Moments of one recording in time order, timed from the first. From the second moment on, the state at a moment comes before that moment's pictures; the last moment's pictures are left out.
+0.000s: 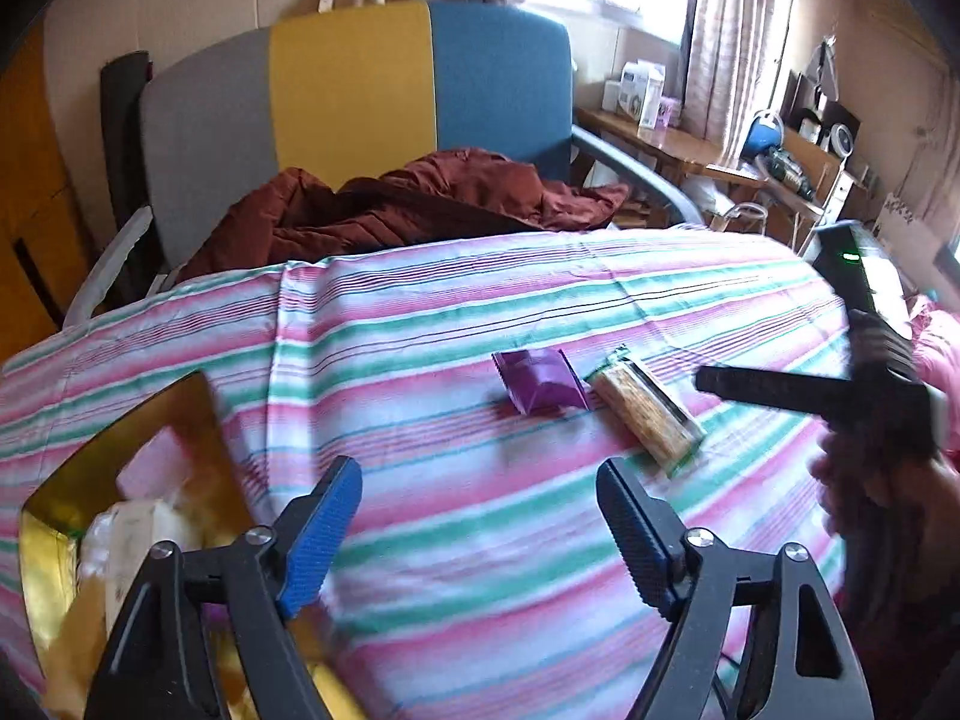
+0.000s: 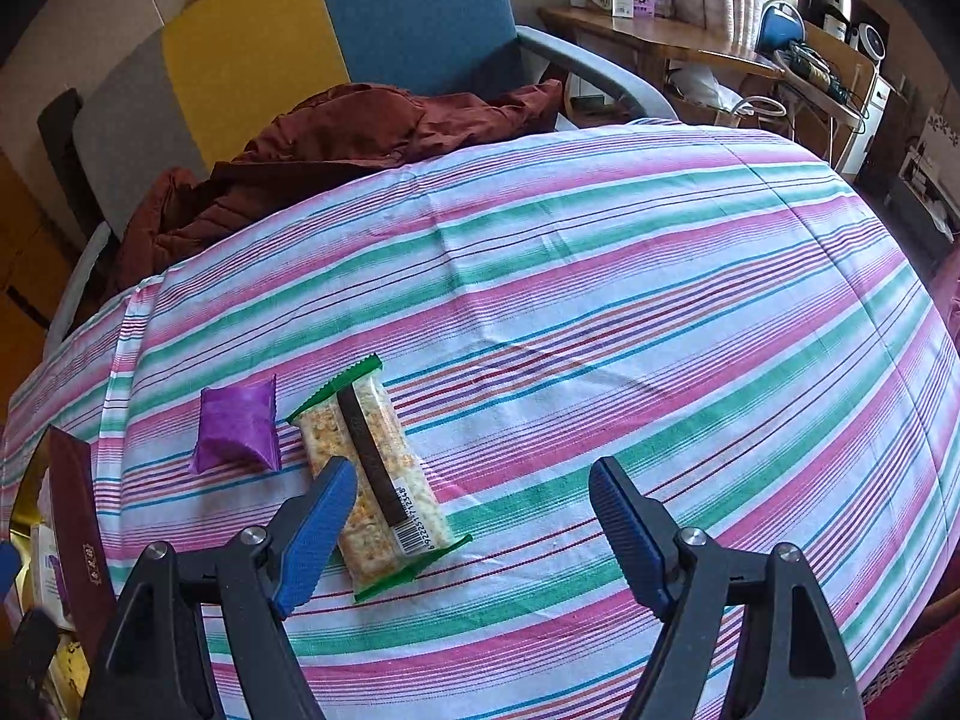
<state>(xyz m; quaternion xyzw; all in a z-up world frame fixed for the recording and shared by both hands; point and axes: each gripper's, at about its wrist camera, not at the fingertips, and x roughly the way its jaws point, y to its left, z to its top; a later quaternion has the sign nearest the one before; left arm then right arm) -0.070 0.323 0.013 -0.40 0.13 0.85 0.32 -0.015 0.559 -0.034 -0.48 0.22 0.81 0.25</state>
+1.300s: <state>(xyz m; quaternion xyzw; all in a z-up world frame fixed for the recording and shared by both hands) -0.104 0.431 -0.070 -0.48 0.26 0.74 0.39 -0.020 0.574 -0.047 -0.49 0.24 0.80 0.23</state>
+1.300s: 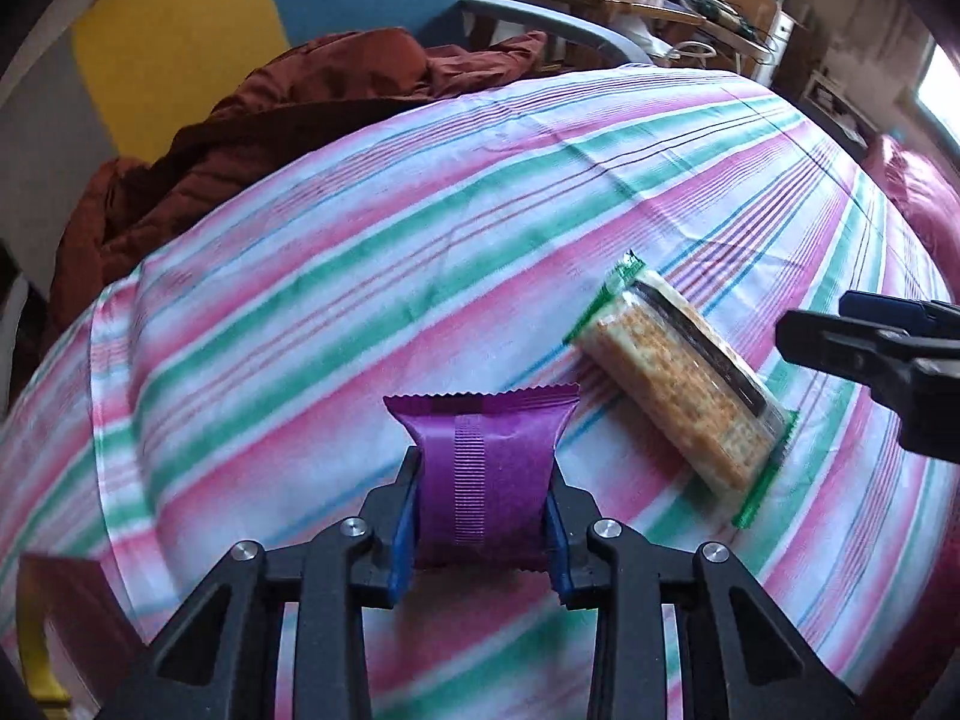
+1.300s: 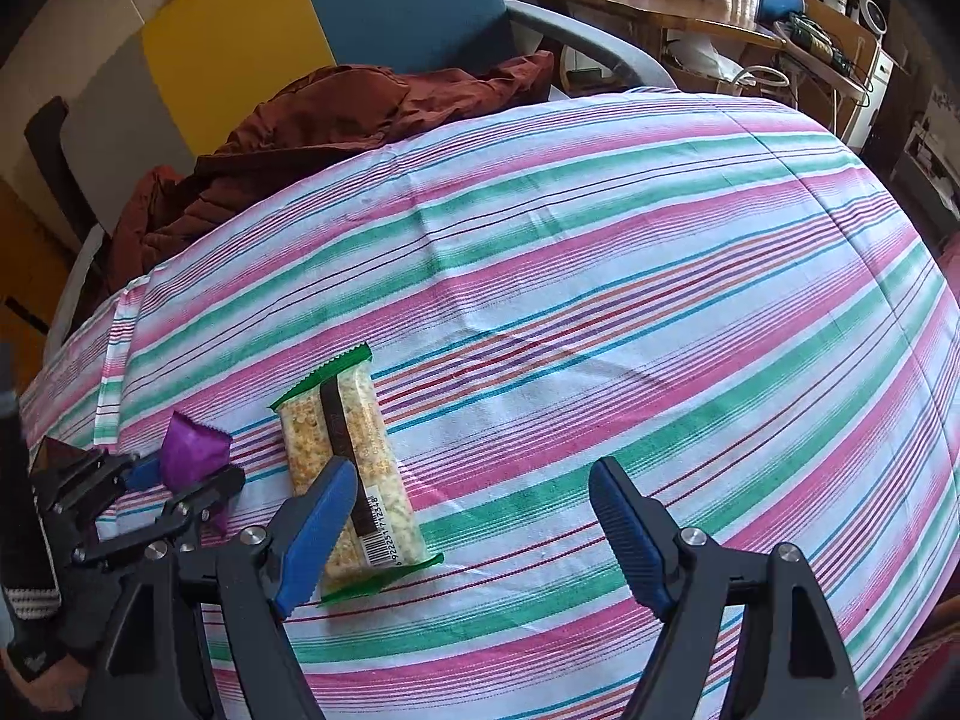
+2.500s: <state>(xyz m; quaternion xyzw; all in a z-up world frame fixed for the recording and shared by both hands) 0.004 0.331 -0.075 -0.45 0.16 0.79 0.39 -0.074 0.520 -0.089 -0.52 0.12 0.83 0.16</state>
